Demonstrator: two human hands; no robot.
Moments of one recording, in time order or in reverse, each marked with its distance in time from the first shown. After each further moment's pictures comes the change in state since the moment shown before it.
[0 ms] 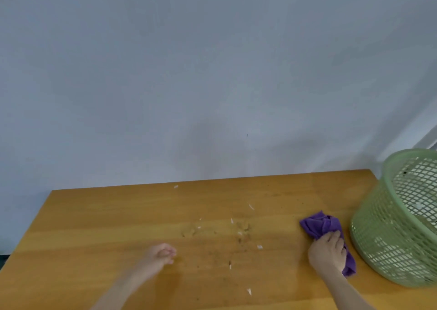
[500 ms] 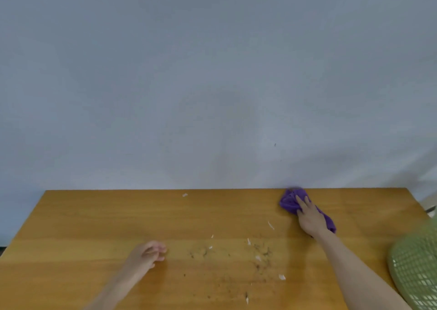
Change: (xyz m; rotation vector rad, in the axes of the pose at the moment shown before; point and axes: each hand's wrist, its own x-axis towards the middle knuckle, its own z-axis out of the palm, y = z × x) left_hand 0.073 -0.012 -0.055 -0.196 0.116 -0.132; right_hand 0.095 -0.132 -0.005 0.015 -0.221 -0.429
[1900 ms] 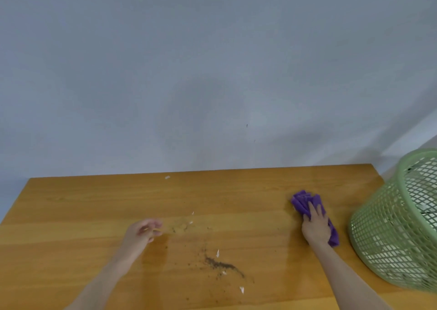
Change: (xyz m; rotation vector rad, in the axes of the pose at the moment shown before) left_hand -0.055 0.018 0.040 -0.093 0.090 0.220; right_hand -0.080 0.076 0.014 0.215 0.184 0.264
